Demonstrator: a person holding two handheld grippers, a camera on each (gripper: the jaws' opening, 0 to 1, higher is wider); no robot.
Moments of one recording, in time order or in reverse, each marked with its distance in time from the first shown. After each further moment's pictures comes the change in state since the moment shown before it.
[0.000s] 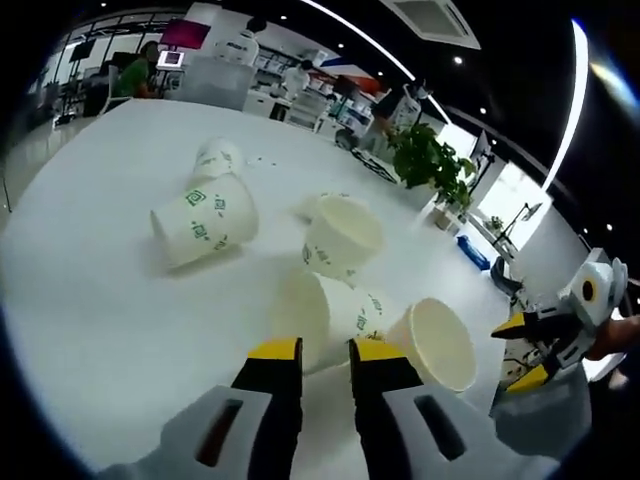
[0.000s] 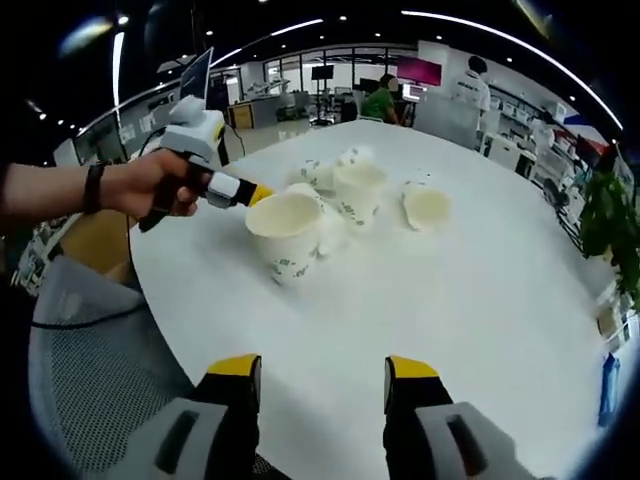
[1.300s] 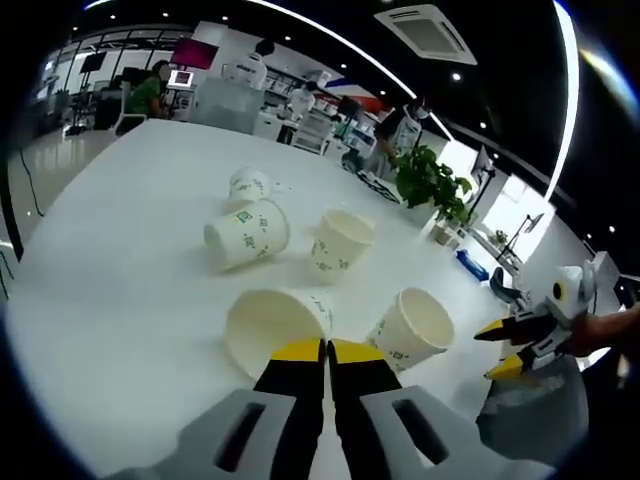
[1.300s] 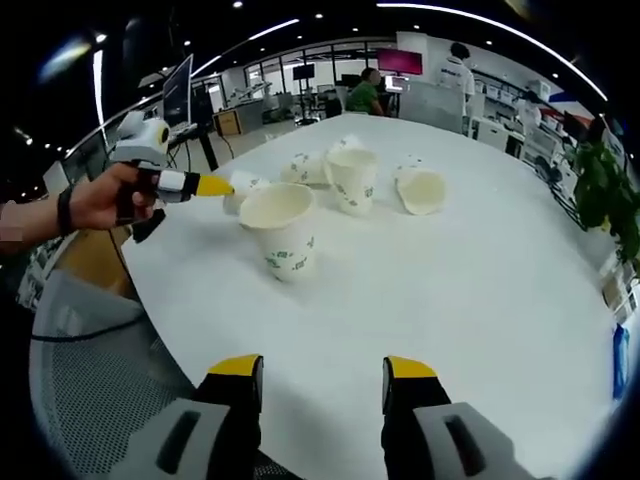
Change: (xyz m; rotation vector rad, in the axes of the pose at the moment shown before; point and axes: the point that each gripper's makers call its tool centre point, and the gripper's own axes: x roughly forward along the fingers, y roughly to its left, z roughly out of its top) left arm -0.063 0.025 0.003 0.002 -0.110 0.043; right arm 0.016 0.009 -0.001 0.062 0.004 0.003
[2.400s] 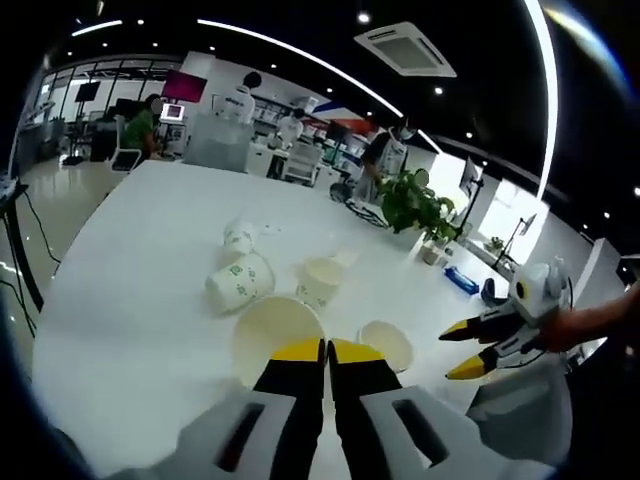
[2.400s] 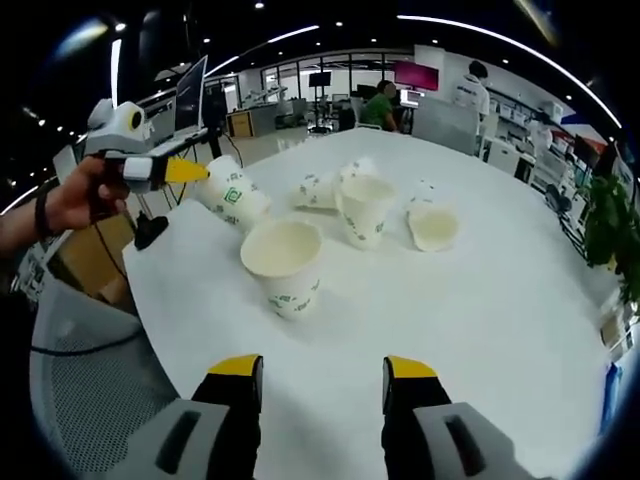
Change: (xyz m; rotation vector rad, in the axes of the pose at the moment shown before) left arm -0.042 -0.047 0.045 0.080 -0.105 -0.020; right arm 0.006 -0.001 0.037 -0.069 -0.038 0.003
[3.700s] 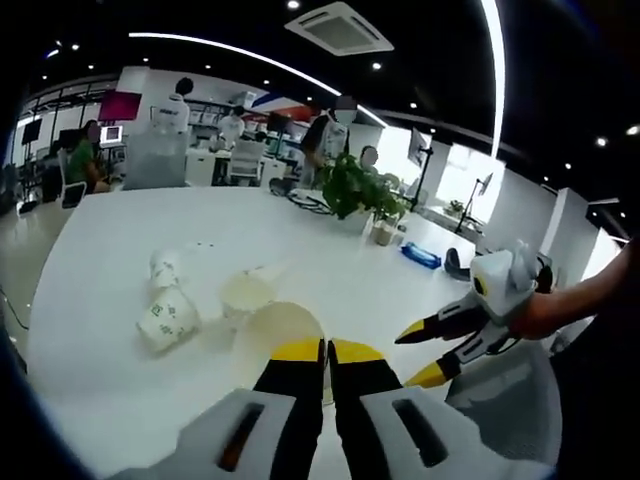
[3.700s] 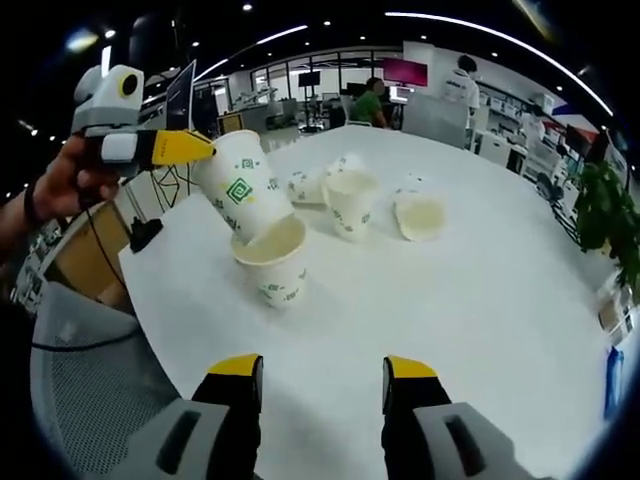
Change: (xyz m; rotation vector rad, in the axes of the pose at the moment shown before) left arm 0.030 -0.082 0.011 0.180 0.070 -0.175; right arm -0.010 -0.009 -0.010 0.041 0.003 -0.017
